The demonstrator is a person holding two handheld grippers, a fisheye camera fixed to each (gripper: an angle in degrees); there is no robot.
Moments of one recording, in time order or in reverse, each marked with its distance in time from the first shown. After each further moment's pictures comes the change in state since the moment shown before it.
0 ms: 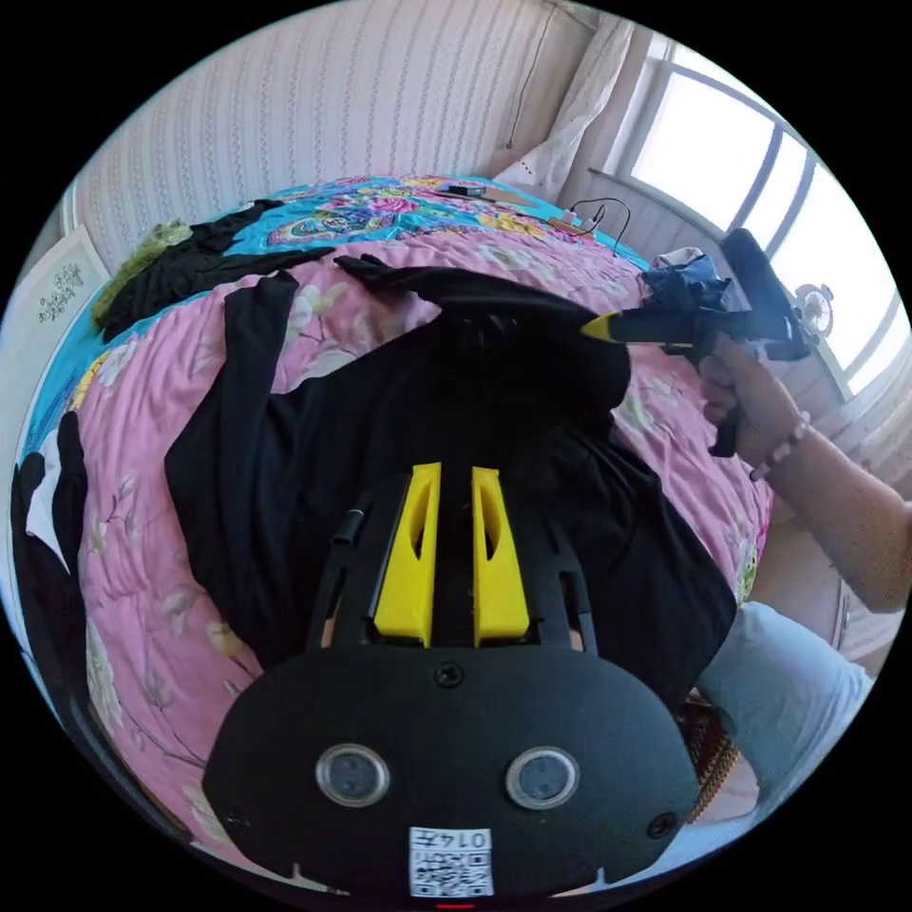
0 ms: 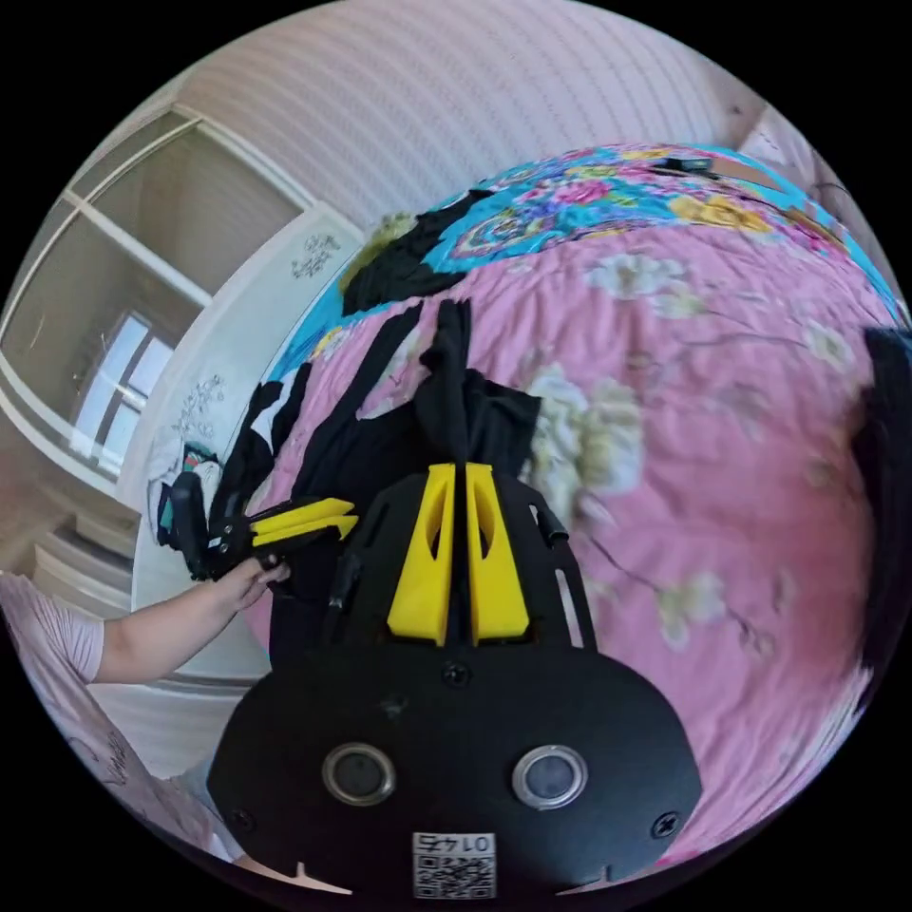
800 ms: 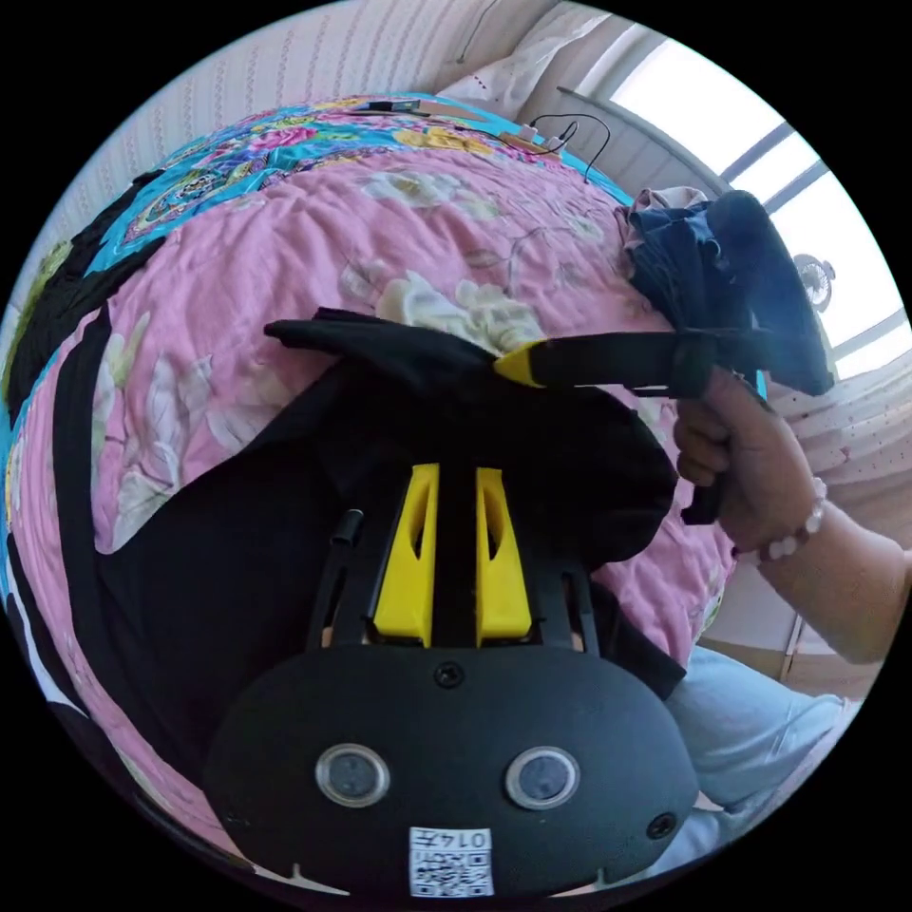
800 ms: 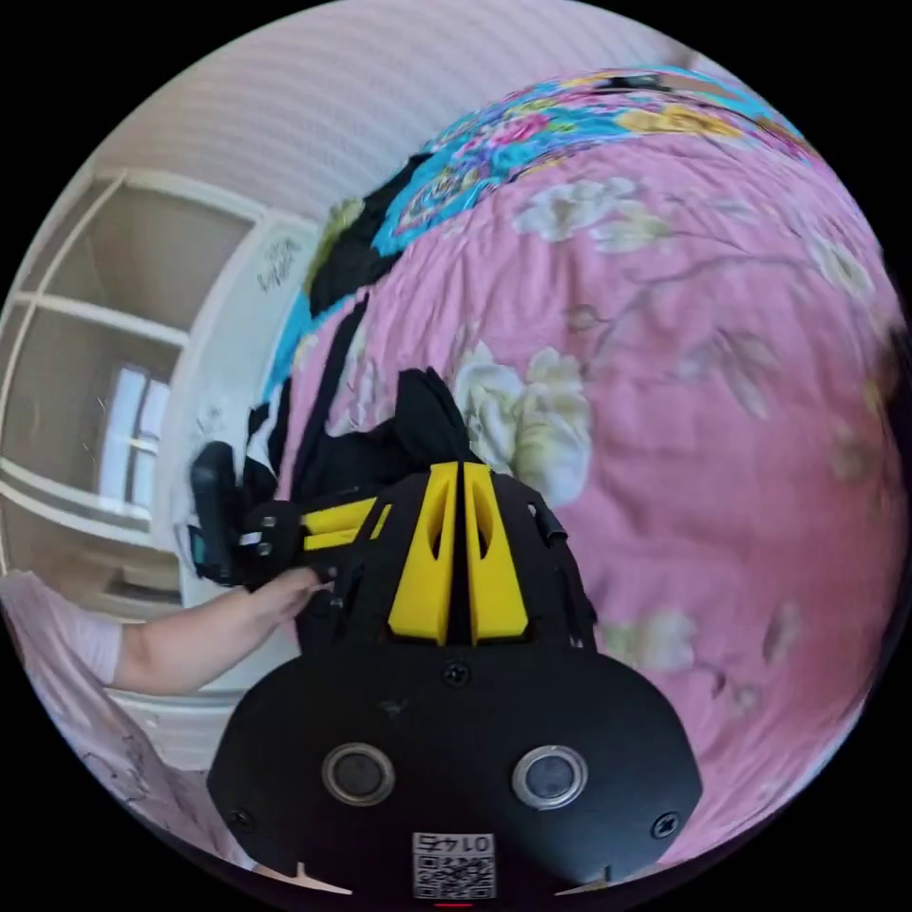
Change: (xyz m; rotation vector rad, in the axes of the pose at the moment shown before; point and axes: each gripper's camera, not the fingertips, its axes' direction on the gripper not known) left arm -0.003 0.046 0.255 -0.242 0.123 0.086; right arm 0.041 -0.111 -0.103 -0.121 -0.123 0.190
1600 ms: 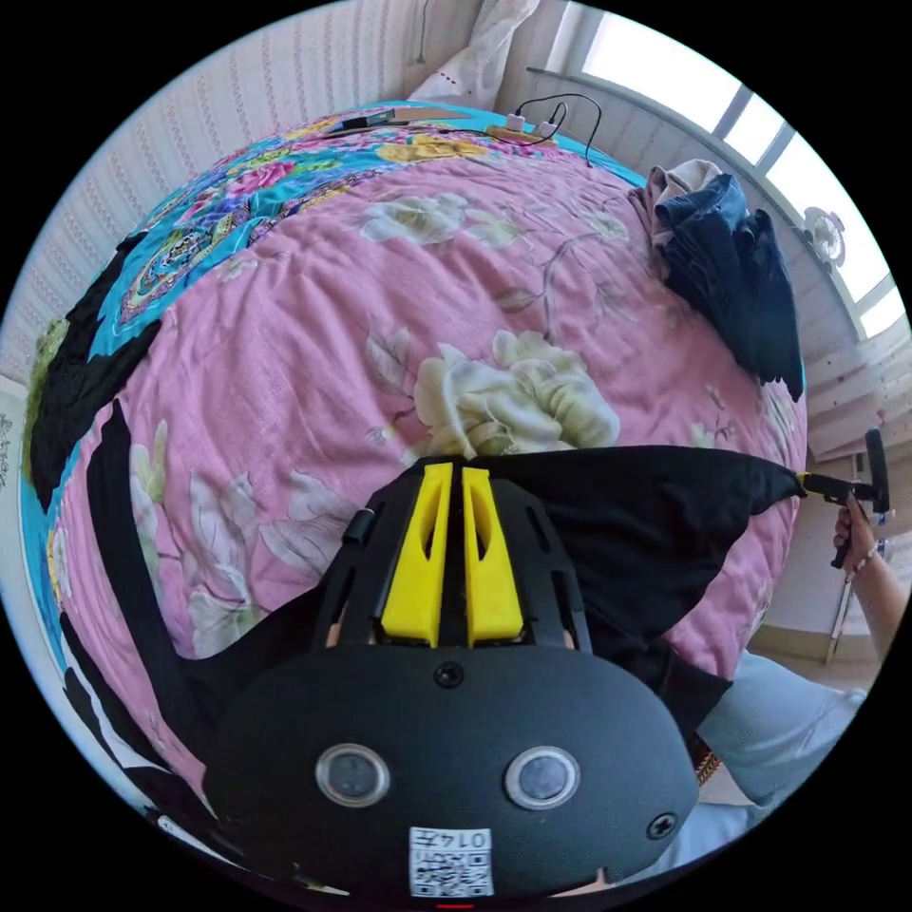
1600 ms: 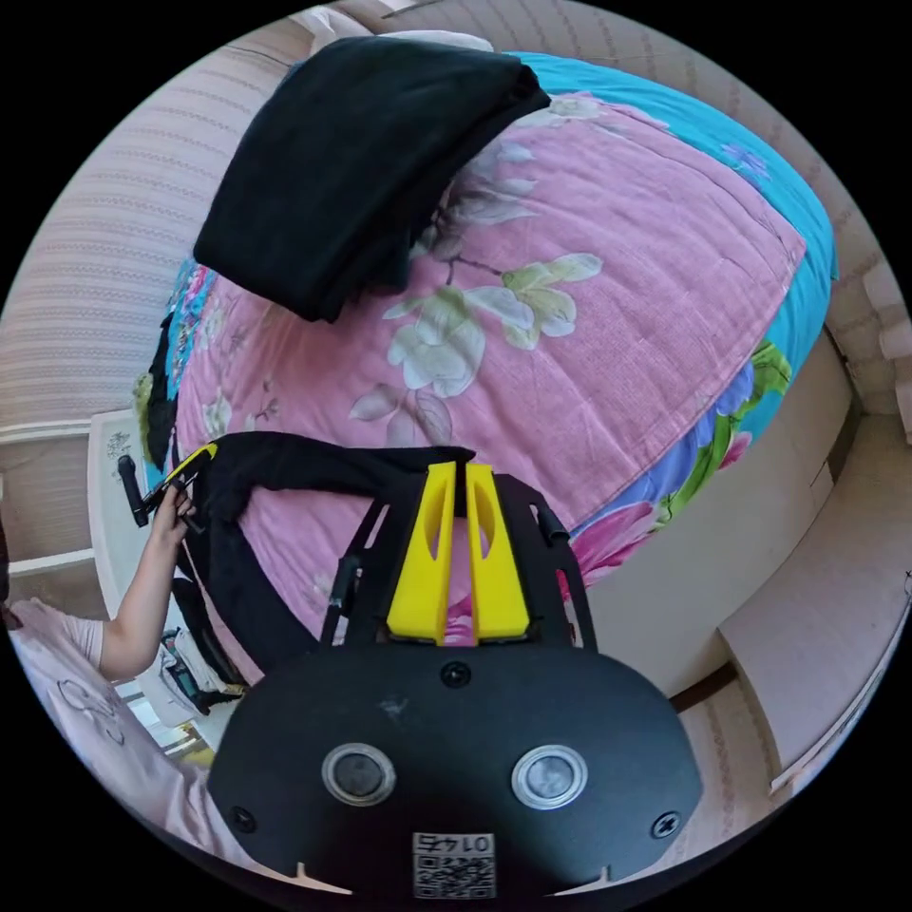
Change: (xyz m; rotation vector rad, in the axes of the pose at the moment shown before) left arm -0.055 0.036 0.125 -0.028 -0.139 0.110; right arm 0.045 0.227 -0.306 0.138 0.344 0.652
